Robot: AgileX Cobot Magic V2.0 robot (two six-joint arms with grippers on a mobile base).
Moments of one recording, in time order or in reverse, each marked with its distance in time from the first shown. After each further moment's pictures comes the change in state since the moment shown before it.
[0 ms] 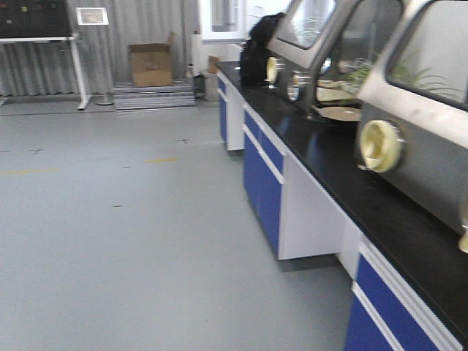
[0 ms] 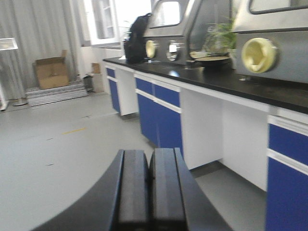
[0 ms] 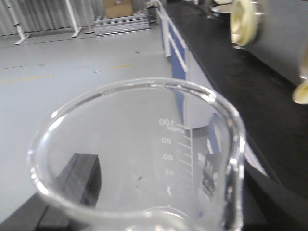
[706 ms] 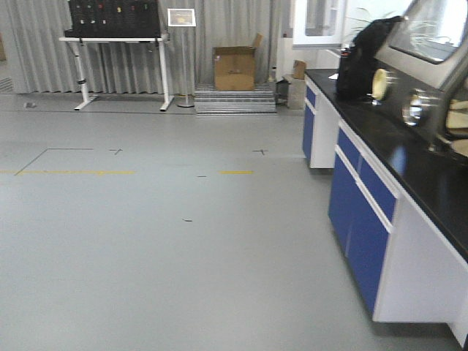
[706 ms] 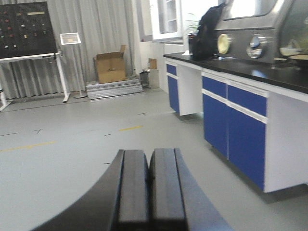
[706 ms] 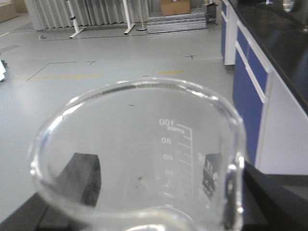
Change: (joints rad) left arm 0.000 0.000 0.000 0.000 0.000 0.000; right arm 0.000 0.000 0.000 0.000 0.000 0.000
